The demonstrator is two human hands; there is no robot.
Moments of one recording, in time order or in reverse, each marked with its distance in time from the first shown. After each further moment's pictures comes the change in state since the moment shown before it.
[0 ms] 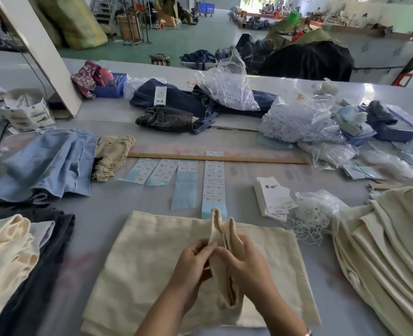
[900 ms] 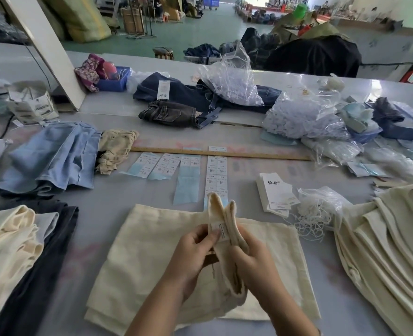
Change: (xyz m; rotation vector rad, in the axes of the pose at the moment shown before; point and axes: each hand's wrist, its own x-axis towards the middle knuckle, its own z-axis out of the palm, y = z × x) left_hand -0.009 0.019 0.005 -0.004 -0.020 0.118; right_hand -0.017 -0.022 -0.011 0.142 -0.071 -0.183
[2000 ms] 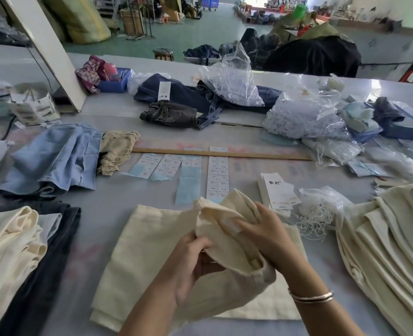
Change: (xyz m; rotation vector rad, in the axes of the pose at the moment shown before) left_hand -0.016 0.015 -0.009 -0.078 -0.080 -0.114; right_hand 0.047 -0.004 -0.029 -0.120 0.049 0.031
